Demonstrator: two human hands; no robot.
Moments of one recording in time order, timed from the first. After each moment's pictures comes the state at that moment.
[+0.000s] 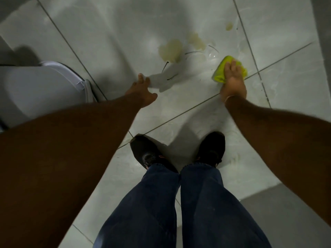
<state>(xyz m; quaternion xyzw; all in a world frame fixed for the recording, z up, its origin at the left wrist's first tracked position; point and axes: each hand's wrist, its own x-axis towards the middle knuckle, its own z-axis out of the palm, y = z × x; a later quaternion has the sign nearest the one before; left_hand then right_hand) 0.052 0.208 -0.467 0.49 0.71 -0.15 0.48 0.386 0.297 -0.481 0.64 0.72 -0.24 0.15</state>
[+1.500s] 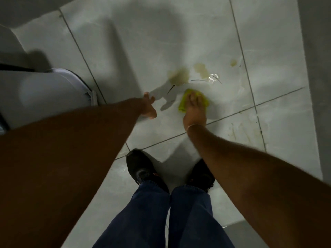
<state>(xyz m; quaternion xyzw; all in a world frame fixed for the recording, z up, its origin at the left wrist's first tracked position) 0.036 0.251 -0.450 0.41 0.64 -0.28 0.59 0.257 0.262 -0.478 0.56 0.76 -0.25 0.21</state>
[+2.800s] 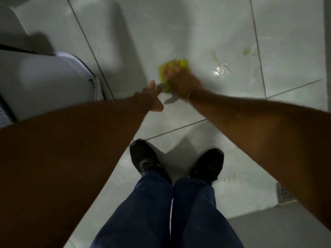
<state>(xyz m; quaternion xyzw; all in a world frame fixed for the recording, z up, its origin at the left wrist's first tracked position) 0.046 0.228 -0.452 0.44 0.67 -0.27 0.53 0.185 0.328 -0.482 0.24 0.91 -0.23 0.24</state>
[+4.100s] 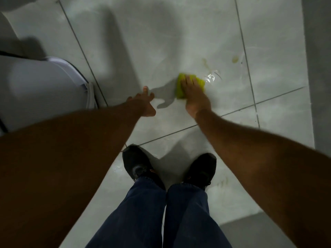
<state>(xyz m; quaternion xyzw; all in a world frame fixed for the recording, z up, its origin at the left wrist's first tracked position) 0.045 0.228 -0.445 0.47 0.67 -0.25 0.51 0.256 0.309 -0.479 0.46 0.82 -0.28 0.20</state>
